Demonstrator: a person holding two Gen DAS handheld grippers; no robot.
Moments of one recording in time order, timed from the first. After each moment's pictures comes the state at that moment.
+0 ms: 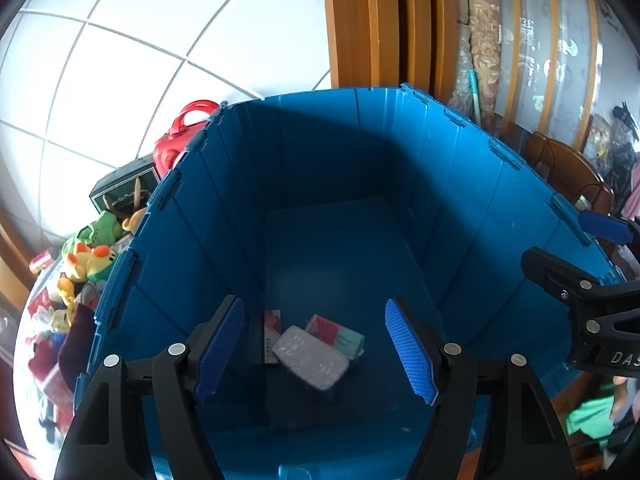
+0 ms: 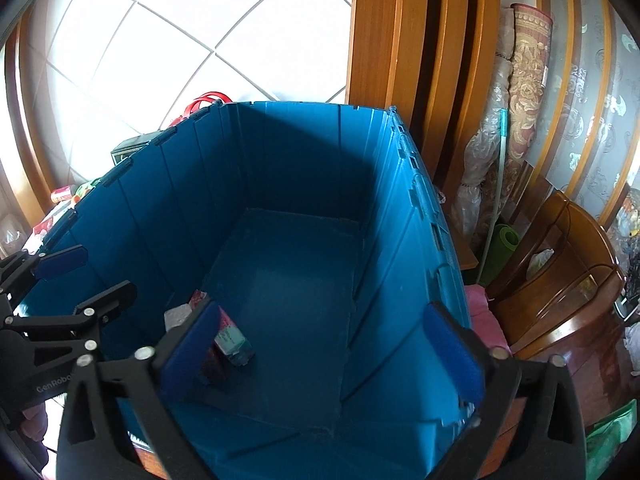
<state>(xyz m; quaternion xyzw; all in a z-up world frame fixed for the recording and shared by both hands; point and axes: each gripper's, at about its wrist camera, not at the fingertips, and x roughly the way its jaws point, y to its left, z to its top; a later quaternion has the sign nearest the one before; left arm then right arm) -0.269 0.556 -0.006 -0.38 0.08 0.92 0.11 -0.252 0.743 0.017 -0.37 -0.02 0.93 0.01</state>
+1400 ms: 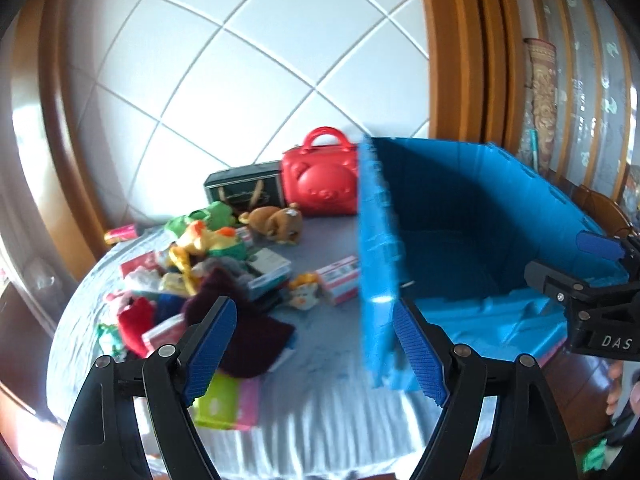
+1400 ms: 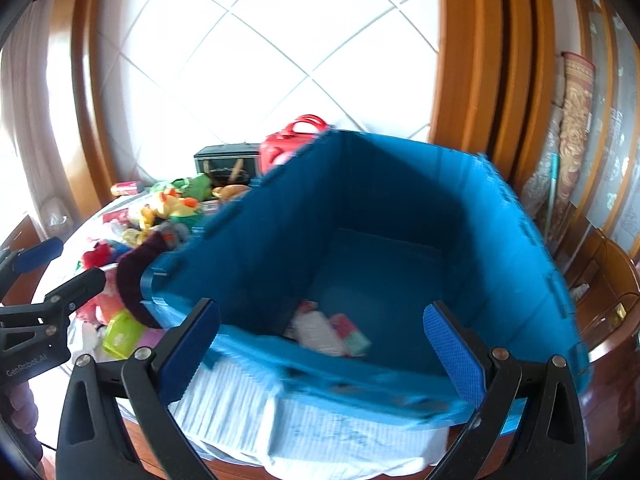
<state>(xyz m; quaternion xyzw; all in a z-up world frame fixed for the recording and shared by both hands) -0.149 0.334 0.034 -0.30 0.04 0.95 -0.01 -0.173 0.567 0.036 -0.32 -0.04 0.94 -0.08</state>
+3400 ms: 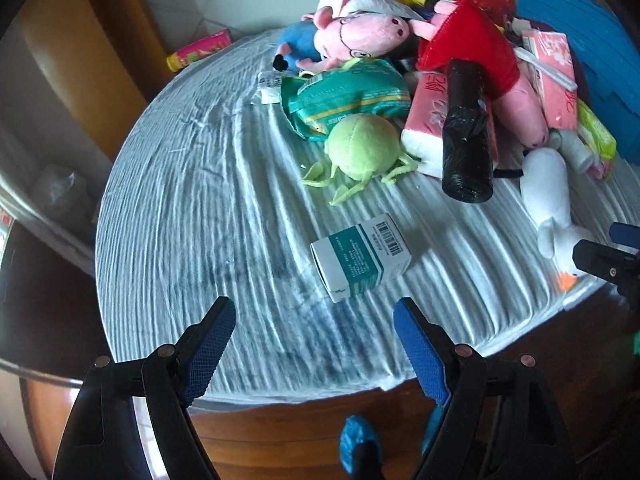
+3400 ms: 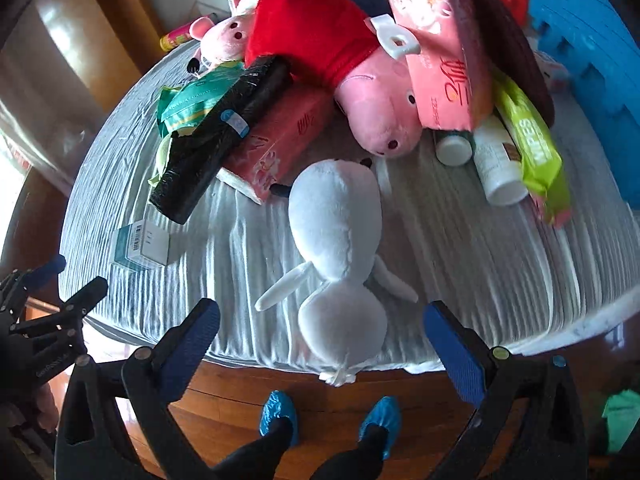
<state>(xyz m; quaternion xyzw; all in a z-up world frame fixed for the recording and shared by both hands) -0.107 -0.203 -0.242 -0.51 0.09 0.85 0.00 -0.119 0.030 -0.238 -0.55 0.03 0.83 -0.08</state>
